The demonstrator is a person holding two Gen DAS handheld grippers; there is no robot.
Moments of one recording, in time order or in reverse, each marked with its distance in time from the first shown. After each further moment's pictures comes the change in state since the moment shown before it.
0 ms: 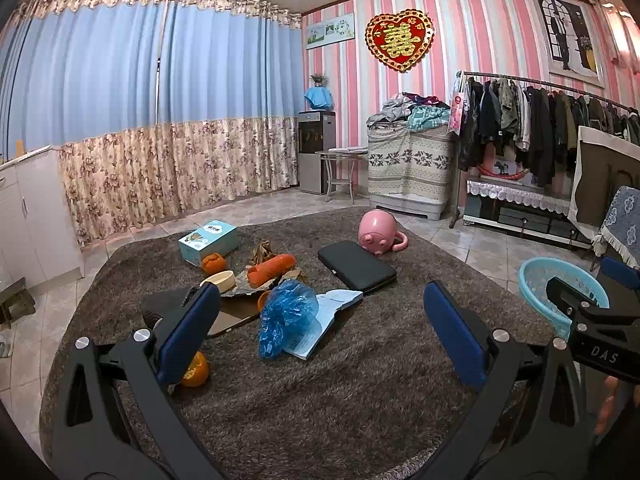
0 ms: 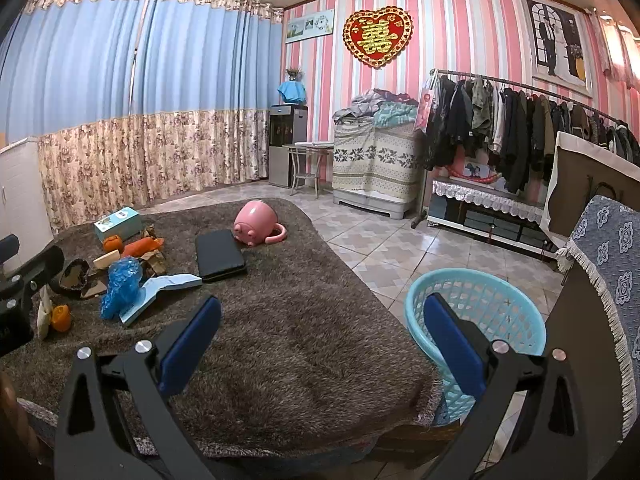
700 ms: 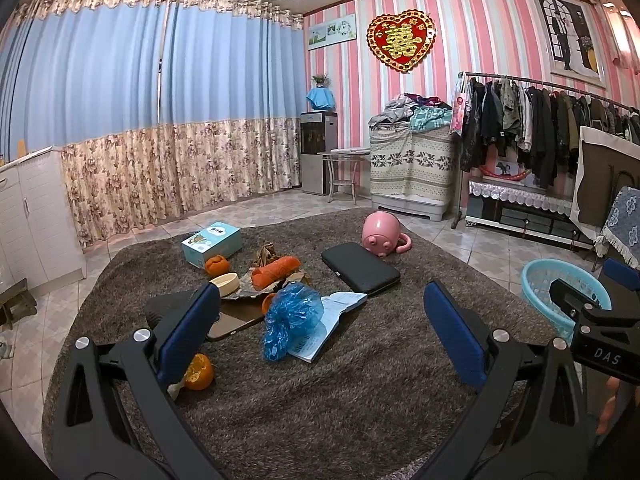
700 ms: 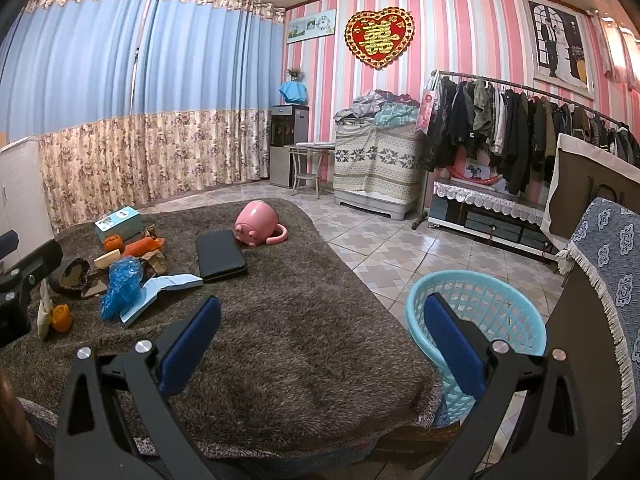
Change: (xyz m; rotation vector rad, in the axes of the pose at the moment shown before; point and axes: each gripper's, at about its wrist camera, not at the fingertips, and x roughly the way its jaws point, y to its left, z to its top) left arm 0.000 0.004 0.002 0.001 -0.003 0.002; right arm 0.000 -0.001 -0.002 0.002 -0.003 -0.001
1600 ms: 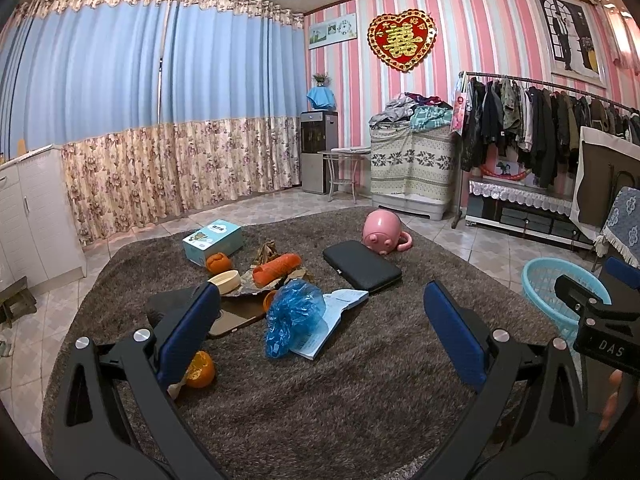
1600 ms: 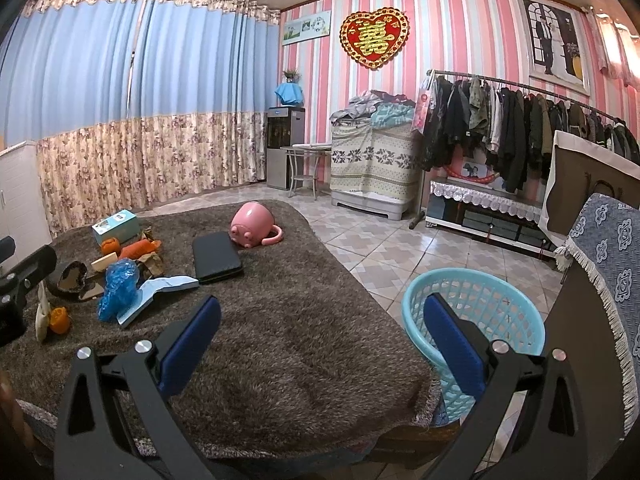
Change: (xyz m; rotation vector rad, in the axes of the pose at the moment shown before) left arm 0.000 0.005 0.001 -0.004 0.001 -0.002; right arm 0.000 -0.004 0.005 0.008 -0.001 0.001
